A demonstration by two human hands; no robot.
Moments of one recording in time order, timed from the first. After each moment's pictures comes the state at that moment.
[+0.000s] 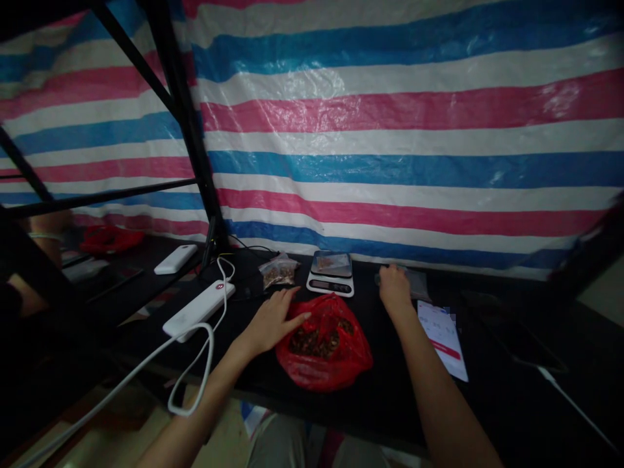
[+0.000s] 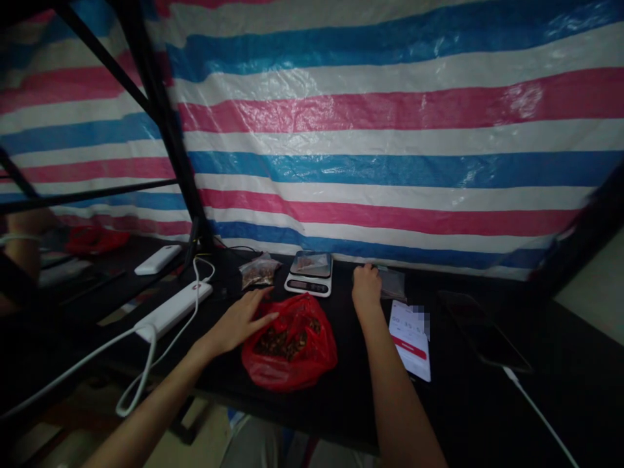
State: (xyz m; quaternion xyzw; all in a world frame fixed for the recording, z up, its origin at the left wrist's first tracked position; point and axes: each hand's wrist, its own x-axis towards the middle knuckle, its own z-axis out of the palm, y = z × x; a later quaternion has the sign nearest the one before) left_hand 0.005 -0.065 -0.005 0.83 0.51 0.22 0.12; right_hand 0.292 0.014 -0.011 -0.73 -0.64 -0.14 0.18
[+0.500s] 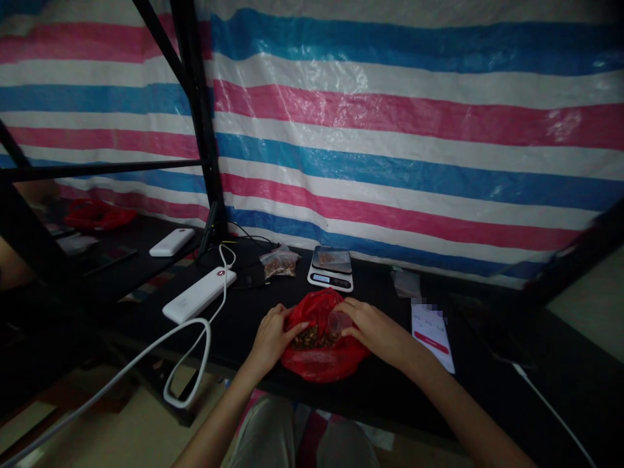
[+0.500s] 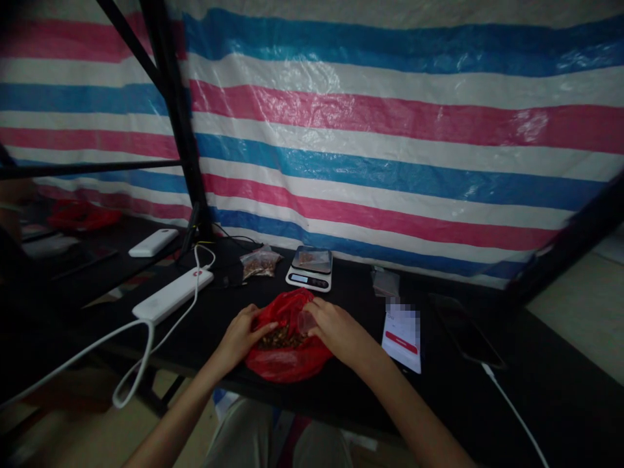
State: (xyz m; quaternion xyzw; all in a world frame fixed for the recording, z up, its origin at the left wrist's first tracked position) left_hand 0.004 -0.083 -0.061 0.72 0.56 0.33 0.23; right_hand 0.225 -0.098 0.031 -0.45 -0.88 0.12 0.11
